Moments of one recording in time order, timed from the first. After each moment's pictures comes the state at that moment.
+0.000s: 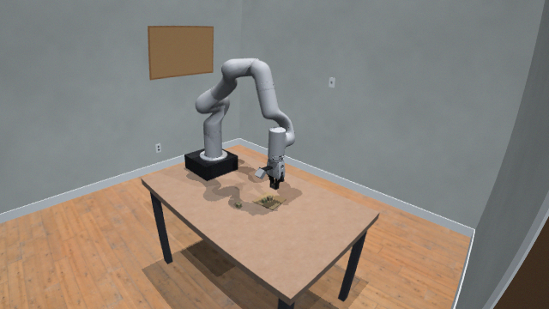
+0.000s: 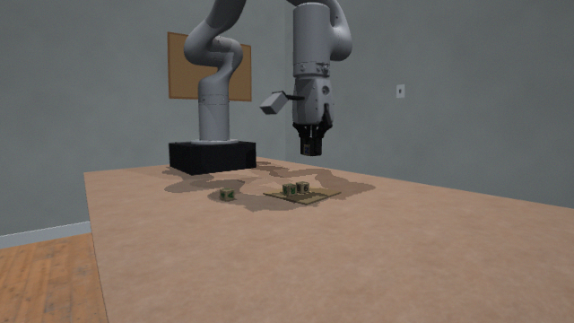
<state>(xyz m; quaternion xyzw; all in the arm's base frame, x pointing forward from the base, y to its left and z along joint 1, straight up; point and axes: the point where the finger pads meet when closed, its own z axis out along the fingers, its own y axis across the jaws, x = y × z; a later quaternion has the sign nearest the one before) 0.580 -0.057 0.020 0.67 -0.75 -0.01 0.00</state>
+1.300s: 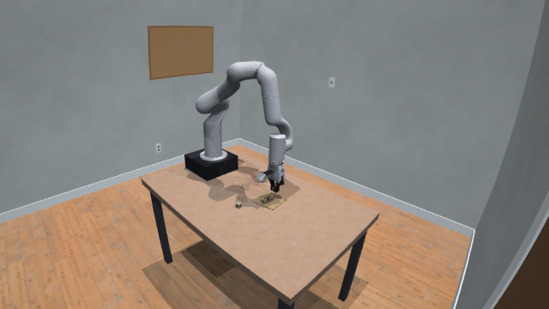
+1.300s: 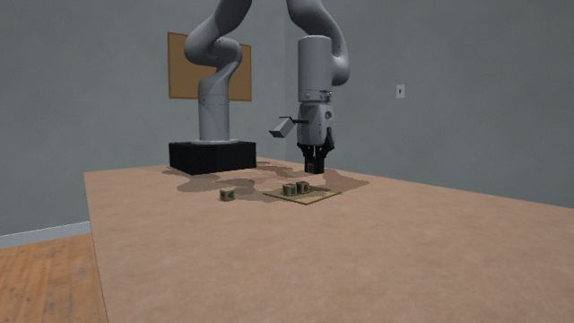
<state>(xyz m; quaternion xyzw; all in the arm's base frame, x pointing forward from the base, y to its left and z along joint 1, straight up) 0.546 -0.008 -0.032 0.68 -0.74 0.00 0.00</state>
